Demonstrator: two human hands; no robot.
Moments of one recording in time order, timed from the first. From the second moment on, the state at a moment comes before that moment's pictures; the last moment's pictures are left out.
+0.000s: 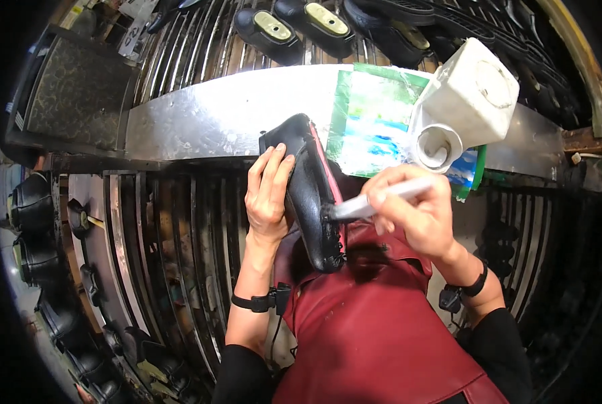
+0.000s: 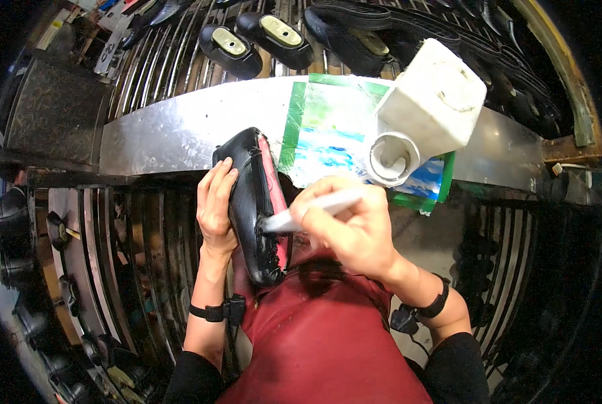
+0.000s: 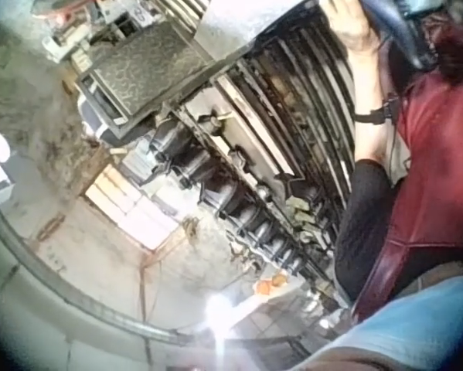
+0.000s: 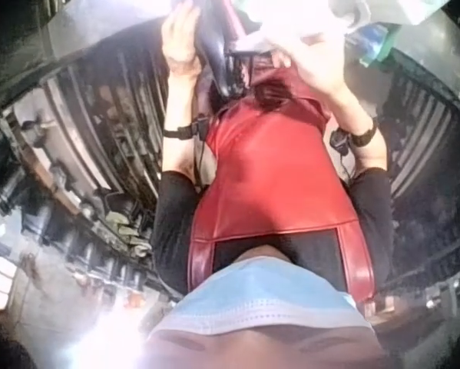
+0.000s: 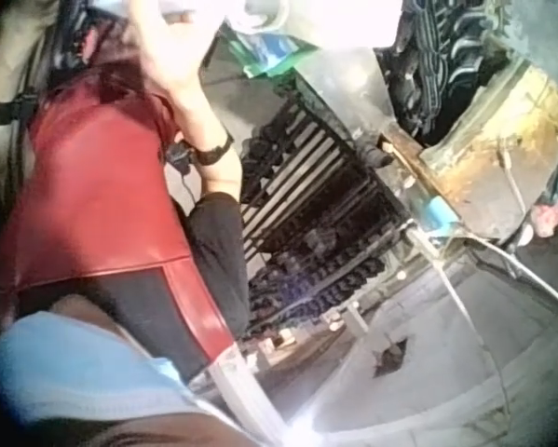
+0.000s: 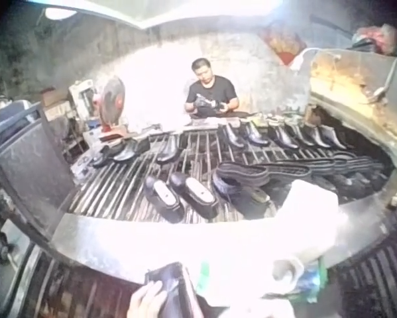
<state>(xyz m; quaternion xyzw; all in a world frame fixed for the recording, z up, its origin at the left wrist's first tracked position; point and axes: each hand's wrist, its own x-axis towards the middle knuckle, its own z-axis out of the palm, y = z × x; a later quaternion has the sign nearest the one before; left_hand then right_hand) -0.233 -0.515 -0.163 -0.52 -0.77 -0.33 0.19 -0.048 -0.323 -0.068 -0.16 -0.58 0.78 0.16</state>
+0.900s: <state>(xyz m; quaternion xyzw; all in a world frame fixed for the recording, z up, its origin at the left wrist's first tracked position) -0.353 -0.482 -0.123 -0.38 -0.70 -0.57 -0.20 -0.120 -0.246 -0.081 0.01 -0.79 0.55 0.27</state>
